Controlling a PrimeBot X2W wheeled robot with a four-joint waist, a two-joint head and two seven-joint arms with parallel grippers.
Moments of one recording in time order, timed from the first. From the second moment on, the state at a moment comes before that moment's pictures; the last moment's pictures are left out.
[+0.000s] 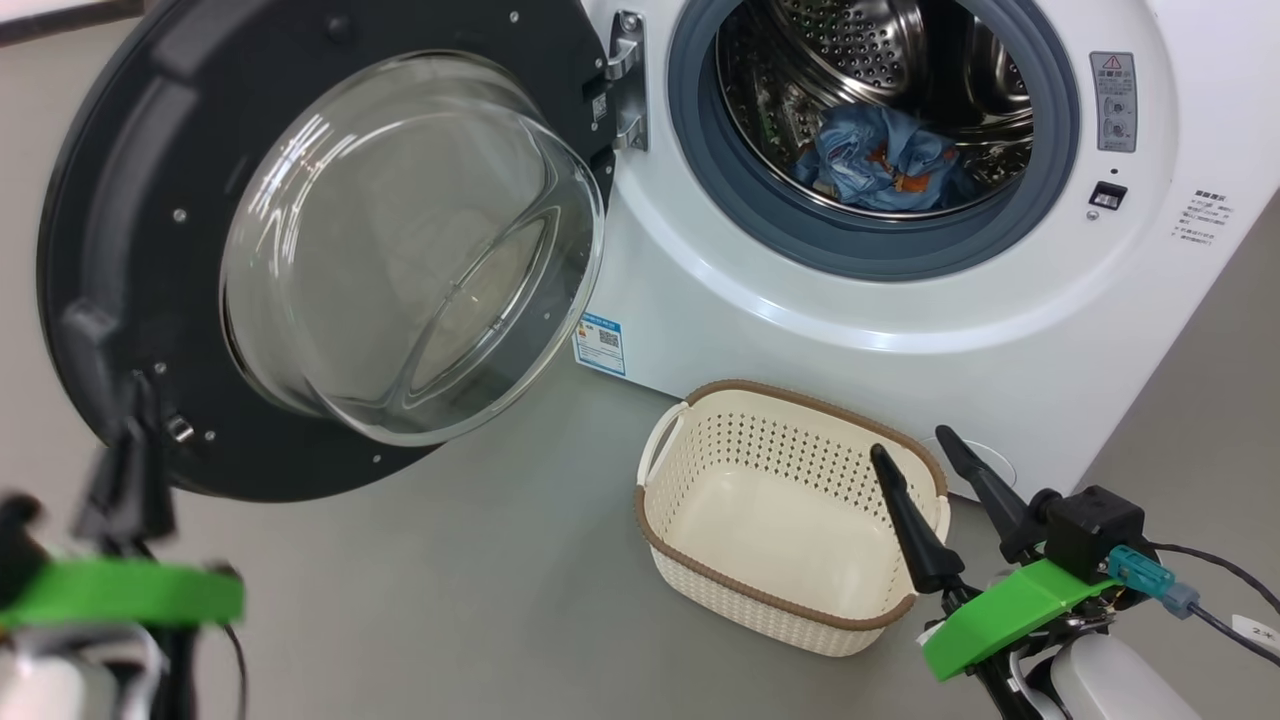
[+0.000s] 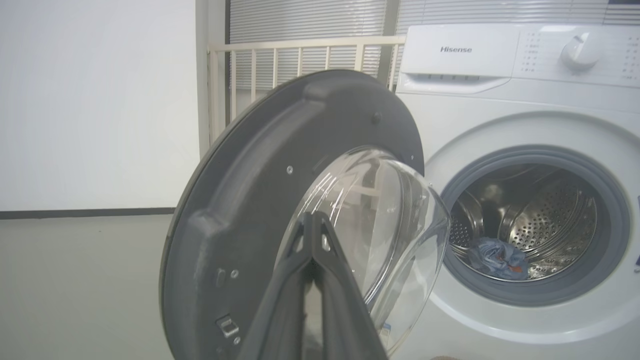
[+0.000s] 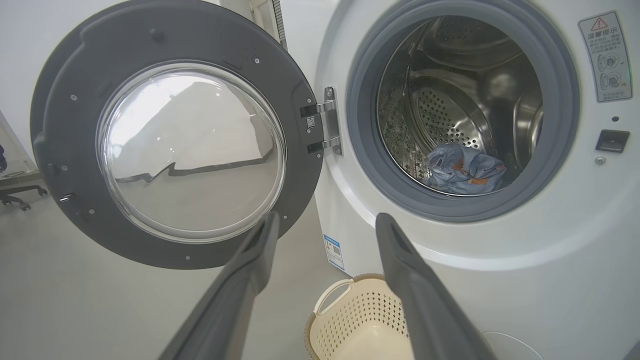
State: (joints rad) left arm -0.22 0.31 -0.08 0.18 -0.52 0.00 -0.20; right arm -0.22 -0.19 0.32 0.34 0.44 0.13 -0.25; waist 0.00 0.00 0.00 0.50
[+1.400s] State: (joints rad) left arm -0.79 0.57 0.57 1.09 -1.33 -0.11 0.26; right arm -0.26 -0.26 0.31 0.32 0.43 0.13 -0.25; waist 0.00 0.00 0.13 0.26
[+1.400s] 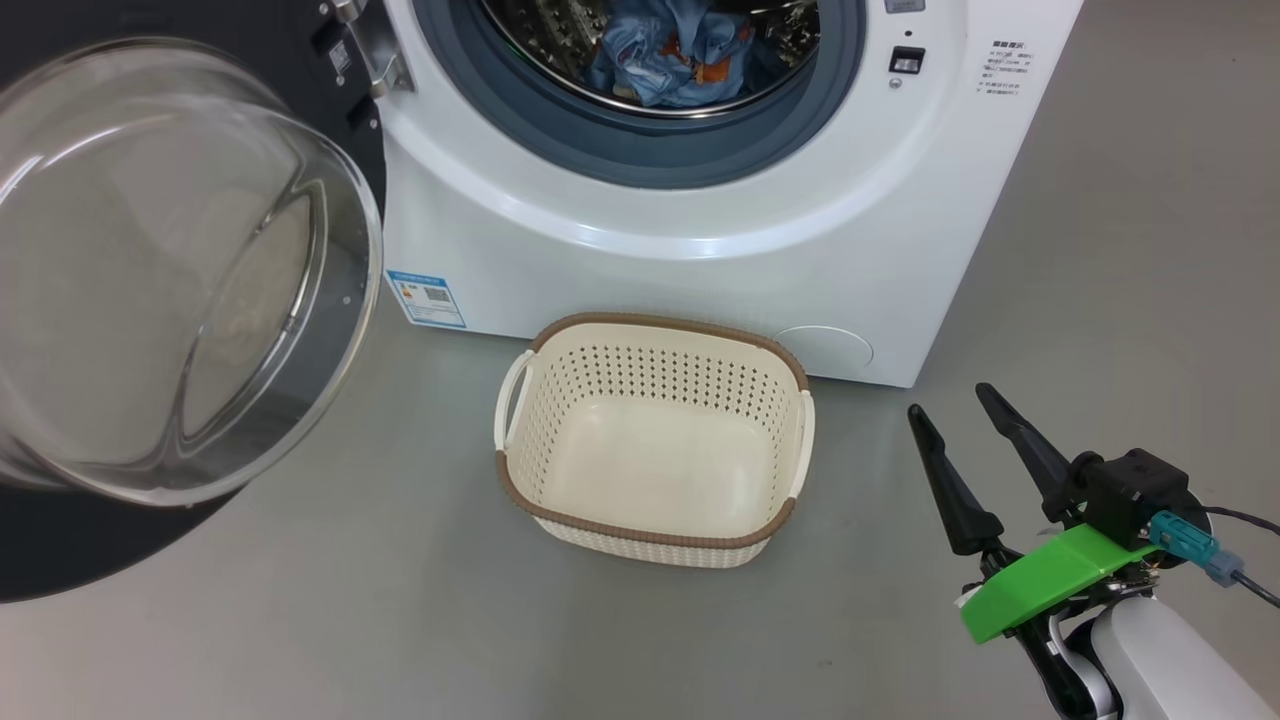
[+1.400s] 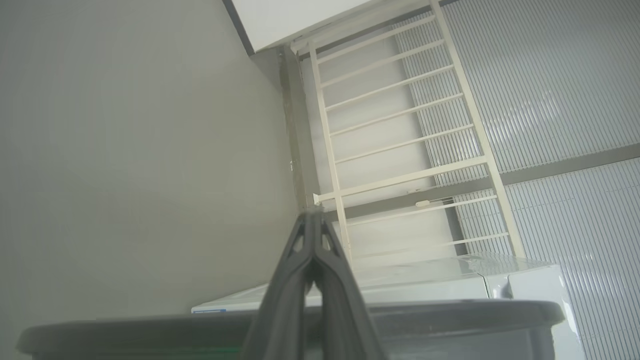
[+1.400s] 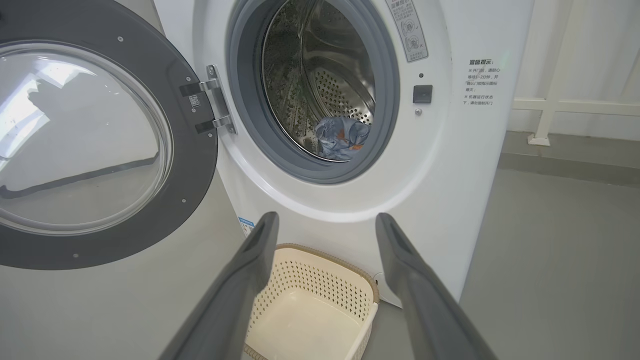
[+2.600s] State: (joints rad) left arm -0.56 0.43 0.35 0.68 -1.41 -0.06 1.02; right arm -0.19 -0.19 0.29 0.34 0.44 0.13 -0.25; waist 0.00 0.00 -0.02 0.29
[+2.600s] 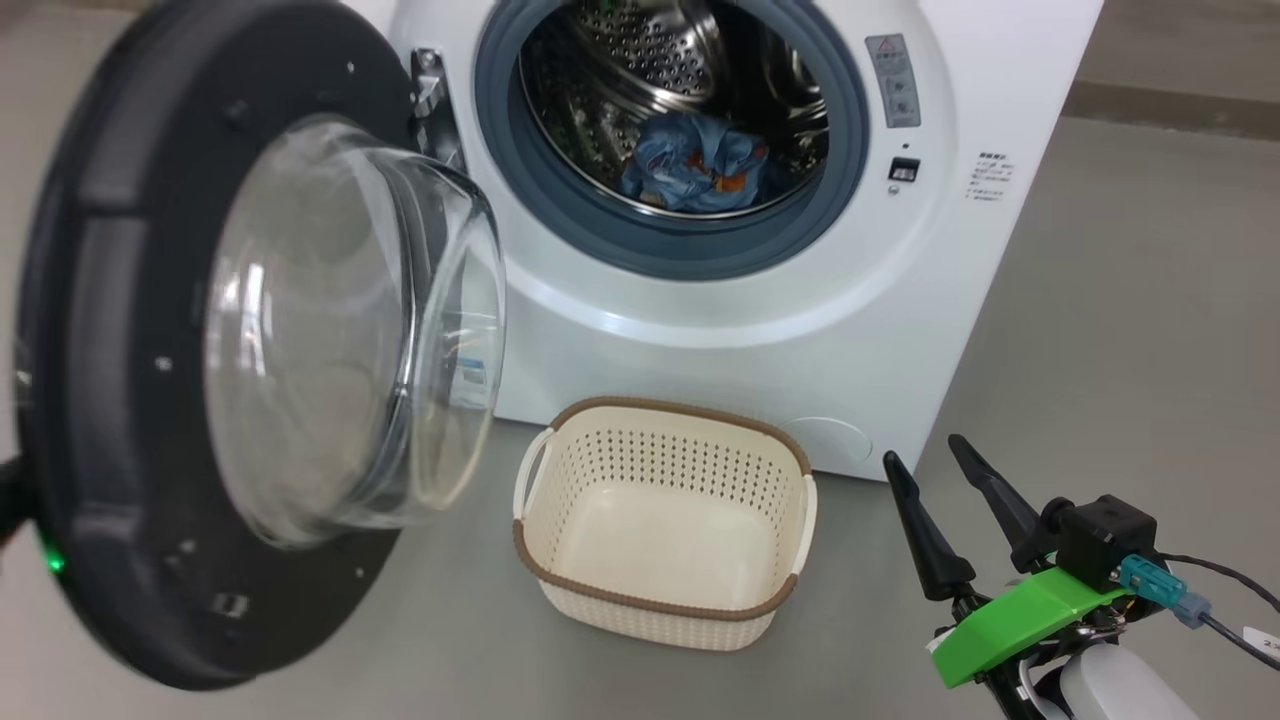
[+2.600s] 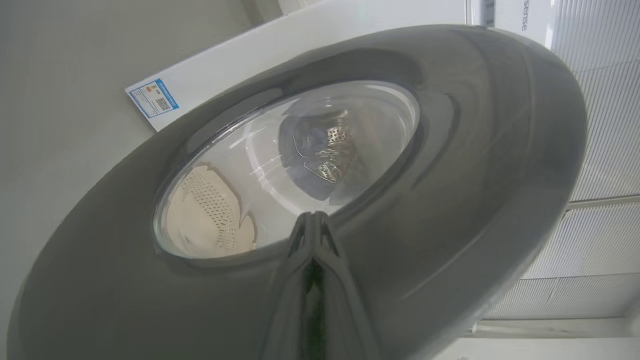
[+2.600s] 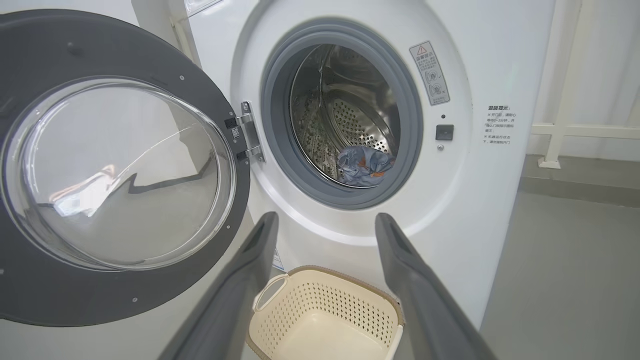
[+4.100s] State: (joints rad) left arm -0.42 0.09 0.30 0.14 -1.39 0.24 0.83; right arm -0.18 -0.17 0.26 0.32 0.44 0.13 -0.25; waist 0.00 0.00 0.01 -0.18
